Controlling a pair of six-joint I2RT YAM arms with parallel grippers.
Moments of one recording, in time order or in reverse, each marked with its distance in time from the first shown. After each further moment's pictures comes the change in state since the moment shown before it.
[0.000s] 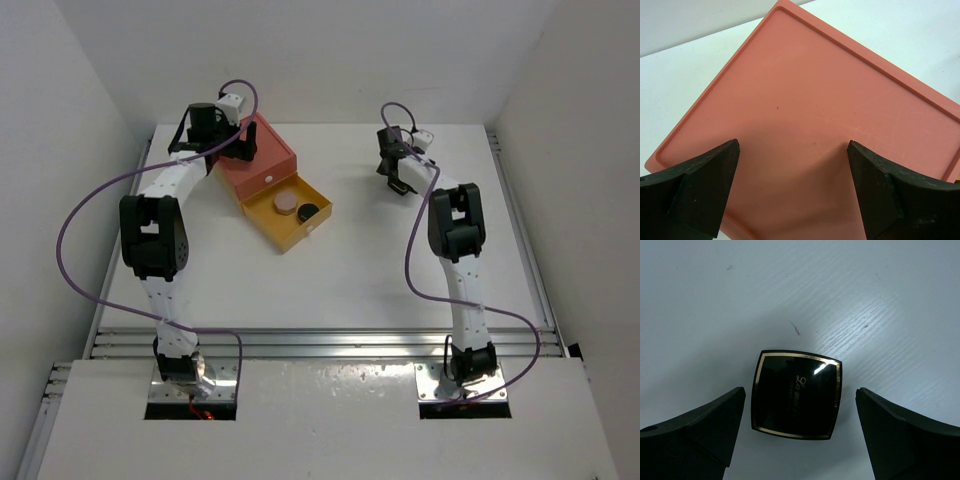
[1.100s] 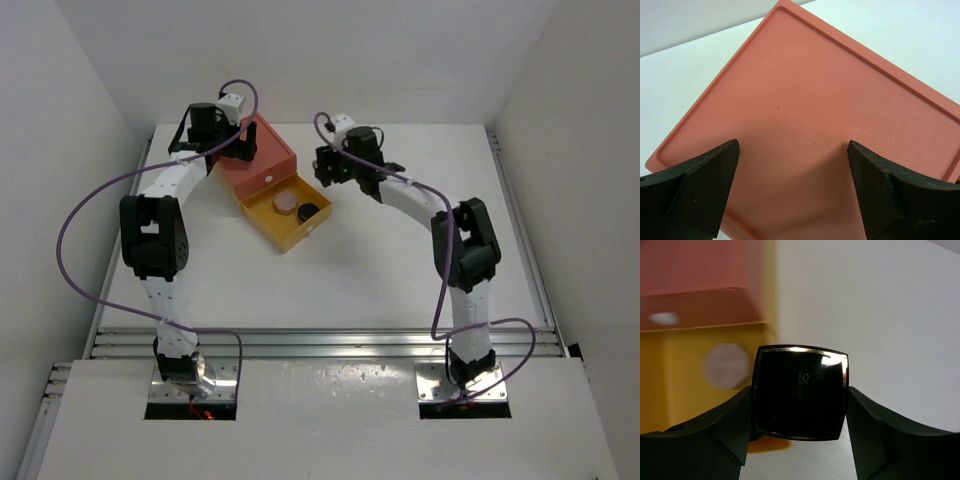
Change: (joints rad) left arm -0.001 0.000 0.000 0.000 -0.007 0.000; right arm 0.196 -0.367 -0.403 0.520 -0.650 -0.673
